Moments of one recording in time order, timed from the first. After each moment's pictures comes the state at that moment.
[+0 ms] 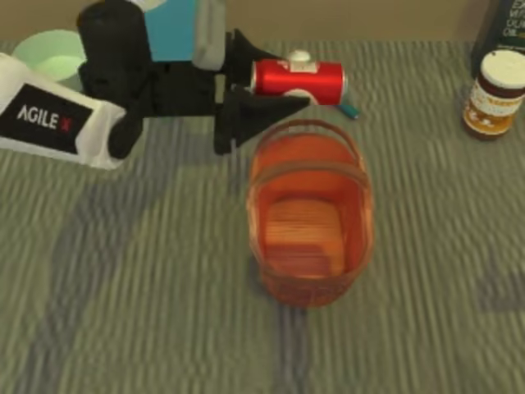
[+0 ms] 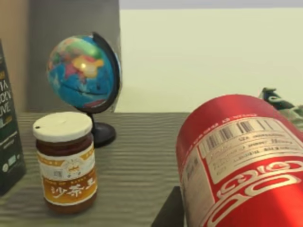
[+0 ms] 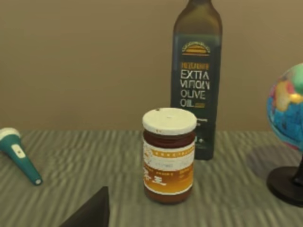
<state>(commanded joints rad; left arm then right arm) -0.32 2.19 1.24 0.91 1.27 0.04 0.00 0.00 0.00 0.00 0.00 0.00</state>
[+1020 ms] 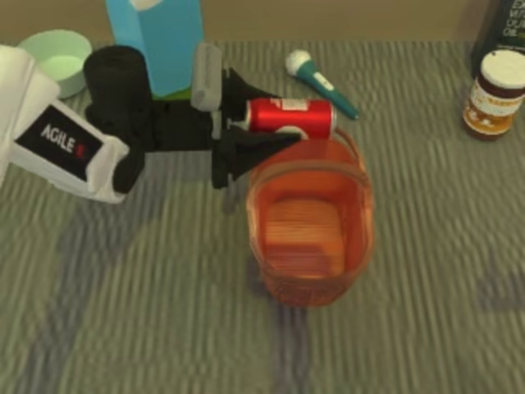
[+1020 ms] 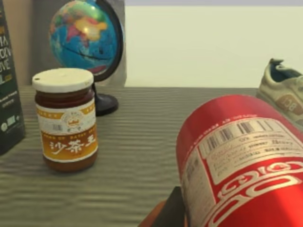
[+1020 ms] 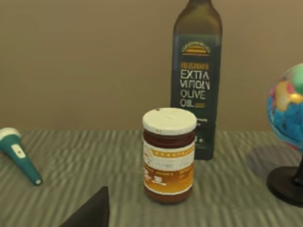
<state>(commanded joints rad) -0.30 2.31 1.20 1.07 1.27 0.04 0.00 0.00 0.00 0.00 0.00 0.00</state>
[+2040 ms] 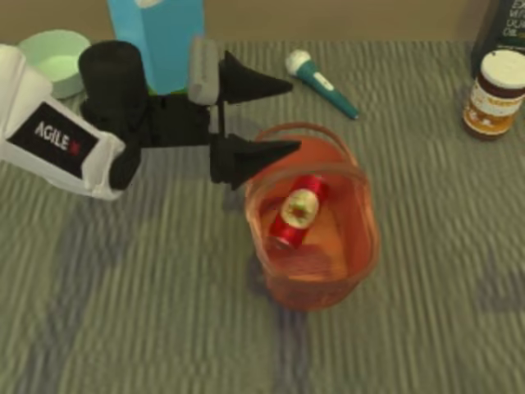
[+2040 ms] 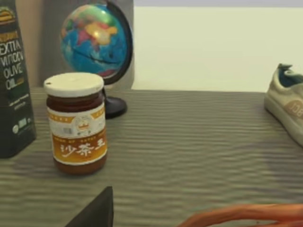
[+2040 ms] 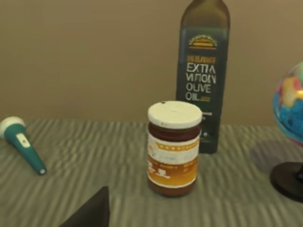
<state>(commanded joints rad) -0.30 2.29 1.19 1.06 1.25 0.03 0.02 0.03 0.03 -0.03 0.00 -0.02</state>
